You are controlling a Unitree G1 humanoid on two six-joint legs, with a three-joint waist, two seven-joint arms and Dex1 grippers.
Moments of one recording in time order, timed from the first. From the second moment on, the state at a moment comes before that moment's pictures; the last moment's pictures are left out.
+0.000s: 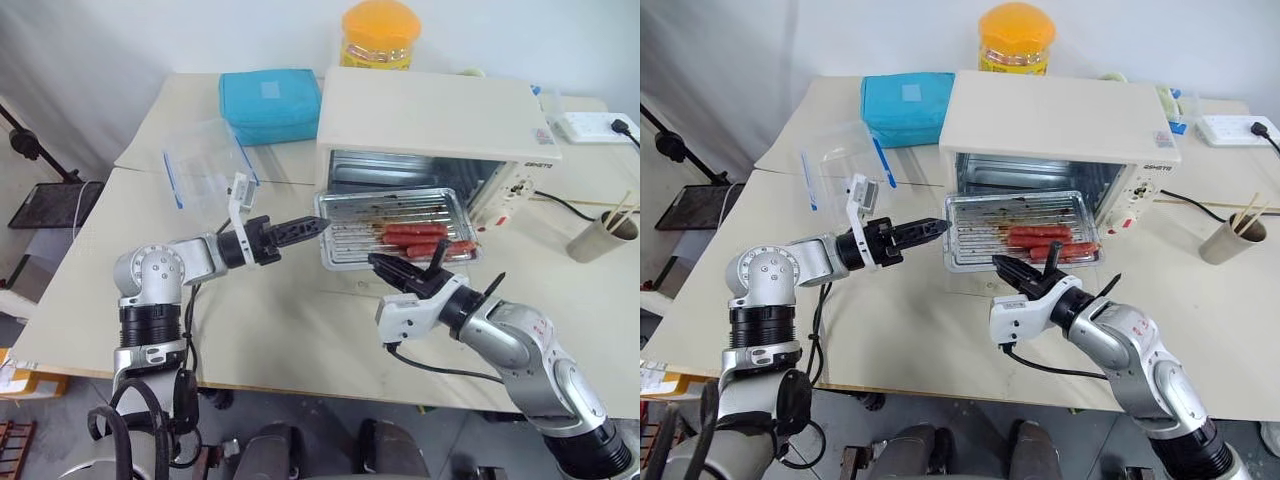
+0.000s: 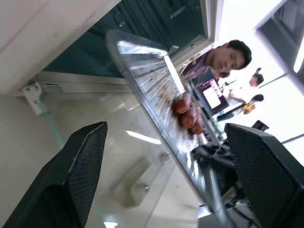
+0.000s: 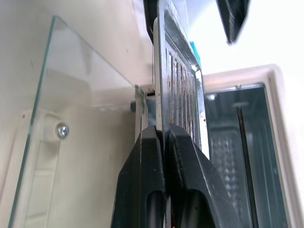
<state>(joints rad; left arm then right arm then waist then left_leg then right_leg) -0.78 0.28 0.32 0.15 -0.87 1.32 -0.53 -0.21 -0.65 0.19 -0.50 -0.60 -0.13 0.57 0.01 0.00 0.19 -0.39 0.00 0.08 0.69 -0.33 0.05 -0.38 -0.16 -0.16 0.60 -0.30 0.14</state>
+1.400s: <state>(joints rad) -0.72 0.29 0.54 0.49 -1.62 1.60 0.19 -0.25 -0.68 0.14 -0.41 -0.24 -0.31 0.68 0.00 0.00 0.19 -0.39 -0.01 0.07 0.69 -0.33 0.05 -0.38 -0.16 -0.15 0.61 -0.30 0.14</state>
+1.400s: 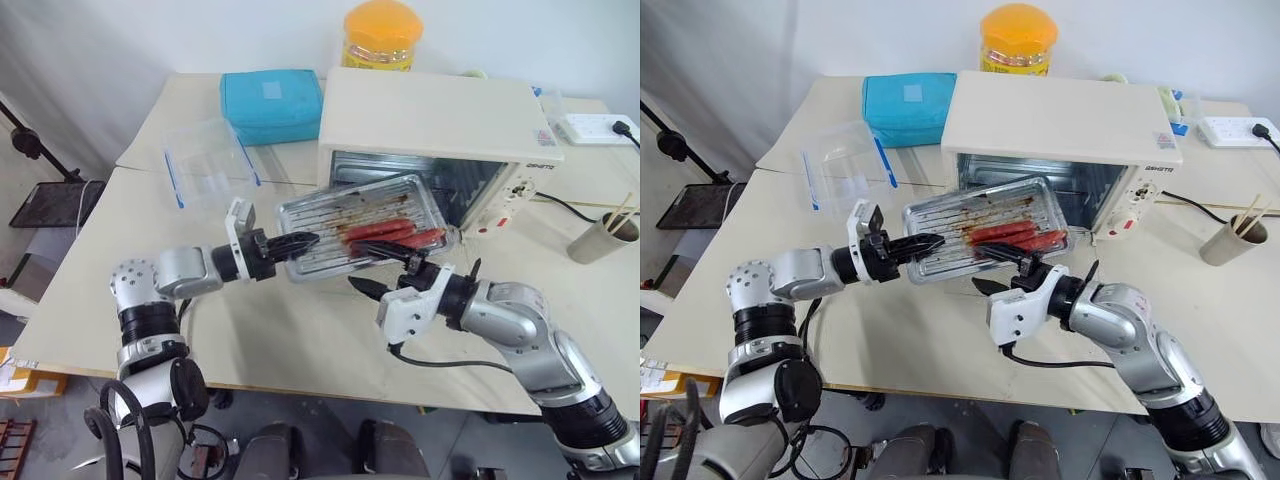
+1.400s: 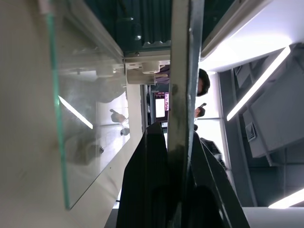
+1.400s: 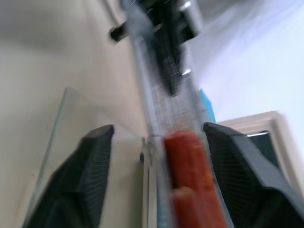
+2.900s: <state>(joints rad) 0.14 0.06 0.68 -0.46 -1.94 0.74 0.36 -0.24 -0.76 -0.16 0.33 0.43 0.00 1.20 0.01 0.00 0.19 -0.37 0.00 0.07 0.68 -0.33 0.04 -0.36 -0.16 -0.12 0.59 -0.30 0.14</state>
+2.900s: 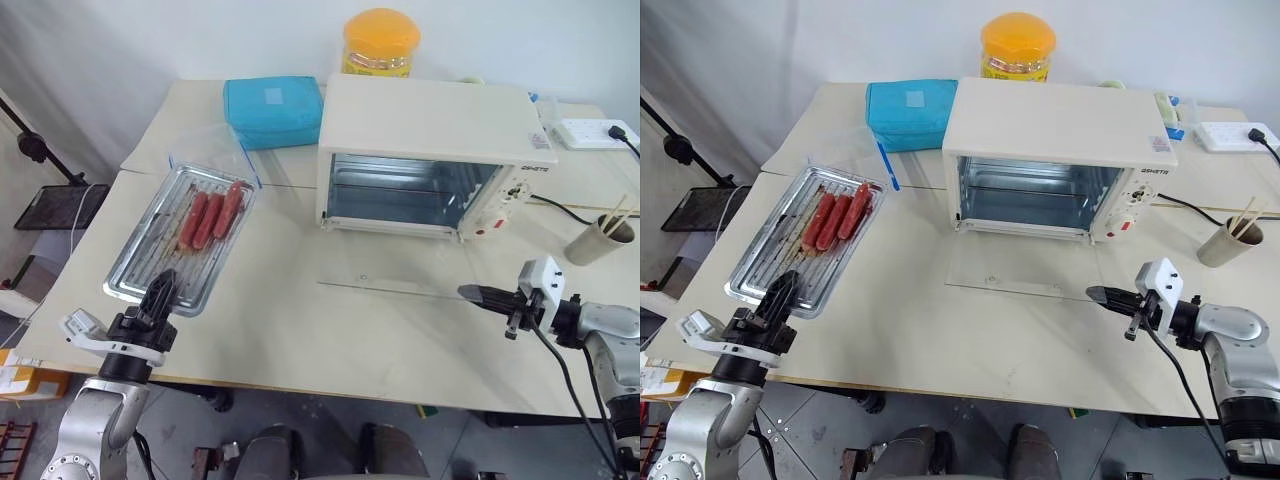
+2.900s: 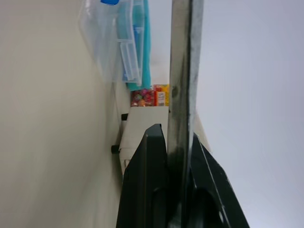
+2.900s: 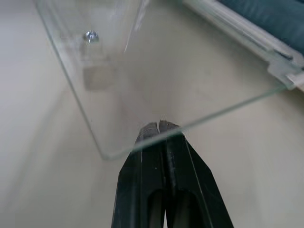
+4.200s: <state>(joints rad) -0.45 0.60 0.13 0.34 -1.94 1.42 0.07 0.46 -0.63 -0.68 -0.41 0.67 0.15 1.08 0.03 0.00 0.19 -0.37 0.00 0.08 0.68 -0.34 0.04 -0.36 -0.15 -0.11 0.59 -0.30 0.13</state>
